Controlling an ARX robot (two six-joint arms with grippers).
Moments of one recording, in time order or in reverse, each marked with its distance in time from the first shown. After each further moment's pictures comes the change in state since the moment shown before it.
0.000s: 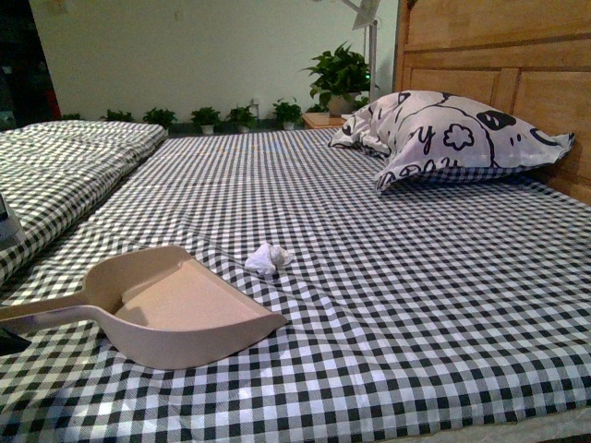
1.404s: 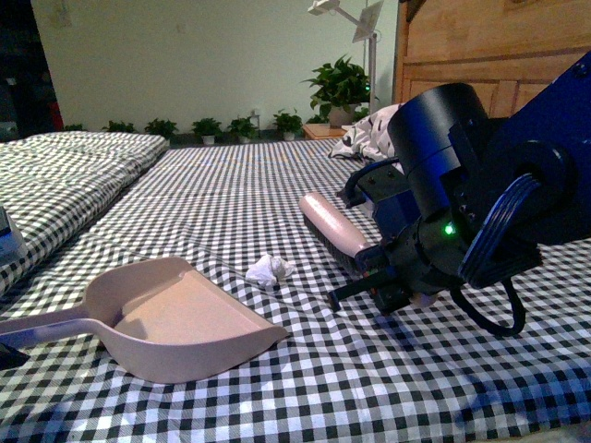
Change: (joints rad) left arm 0.000 0.001 0.001 -0.003 -0.003 0.007; right arm -0.159 1.453 0.812 0.001 -0.520 -0.212
